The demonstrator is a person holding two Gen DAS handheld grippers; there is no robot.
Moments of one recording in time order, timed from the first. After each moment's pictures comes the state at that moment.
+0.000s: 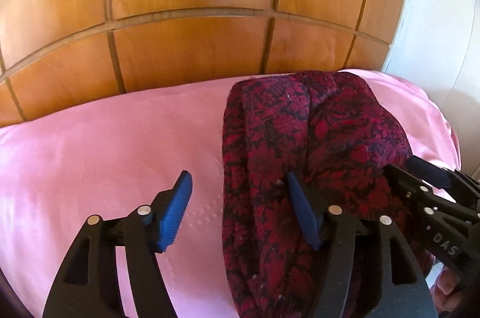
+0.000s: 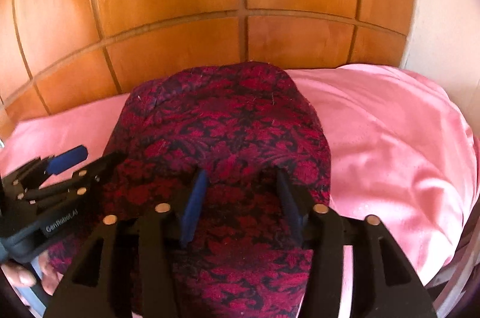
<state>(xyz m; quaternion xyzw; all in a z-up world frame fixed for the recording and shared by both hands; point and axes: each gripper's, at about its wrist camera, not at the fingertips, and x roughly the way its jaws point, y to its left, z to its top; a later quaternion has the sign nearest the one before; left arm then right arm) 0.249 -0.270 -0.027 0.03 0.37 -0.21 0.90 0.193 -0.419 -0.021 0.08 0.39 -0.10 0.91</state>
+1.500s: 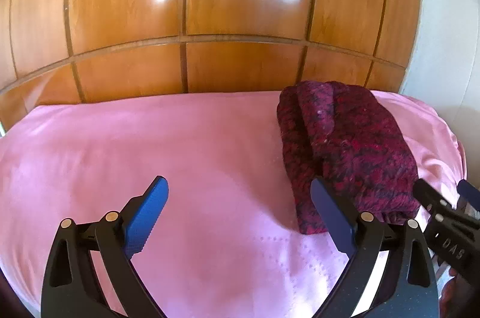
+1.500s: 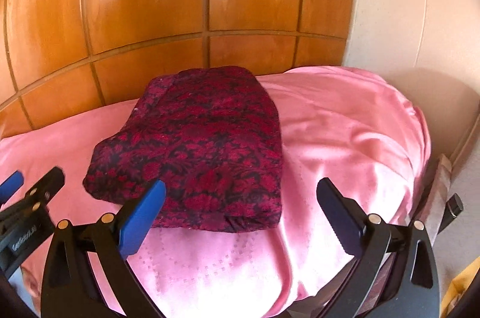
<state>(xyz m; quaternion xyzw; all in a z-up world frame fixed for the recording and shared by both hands) 0.140 -0.186 0.000 0.01 0.32 -0.13 0.94 0.091 -0.343 0.007 0.07 0.34 -0.23 0.91</state>
